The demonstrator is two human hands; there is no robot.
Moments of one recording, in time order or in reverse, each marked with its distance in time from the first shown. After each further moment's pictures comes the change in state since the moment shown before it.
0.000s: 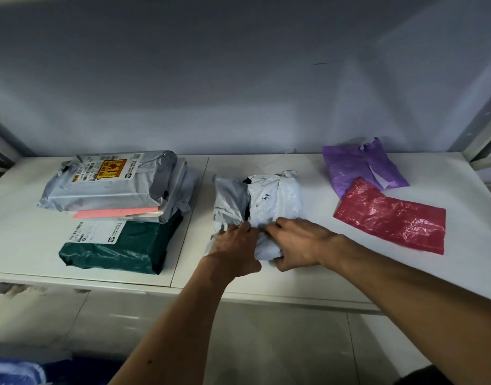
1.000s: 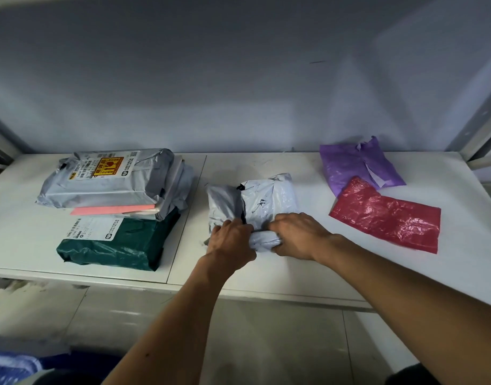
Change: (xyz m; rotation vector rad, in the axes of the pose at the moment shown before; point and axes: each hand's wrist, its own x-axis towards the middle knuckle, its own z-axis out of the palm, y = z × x) left_hand 0.006 0.006 0.002 -0.110 0.091 -0.116; right_hand -0.002 0.007 -0.001 0.122 0.074 0.054
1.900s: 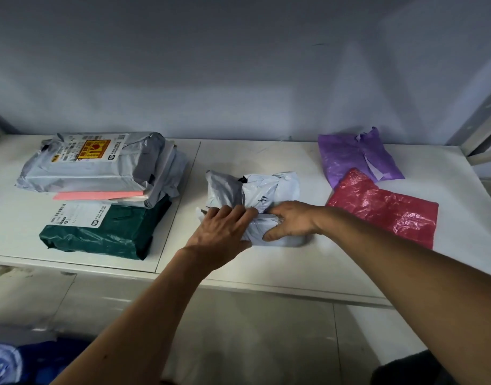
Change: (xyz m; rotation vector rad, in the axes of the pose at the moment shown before) left_hand -0.006 -0.022 0.011 0.220 0.301 0.407; right_hand 0.018 0.025 -0.010 0.386 -0.303 0.133
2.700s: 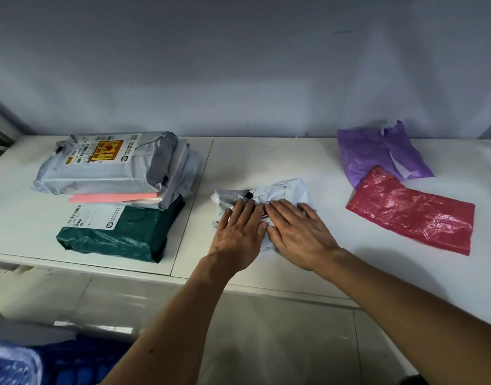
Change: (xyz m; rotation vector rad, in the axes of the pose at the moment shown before) left_hand 0.006 0.008 0.021 -0.172 -0.270 -0.326; right_hand 0.005 -0.014 0.064 -0.481 0.495 -0.043
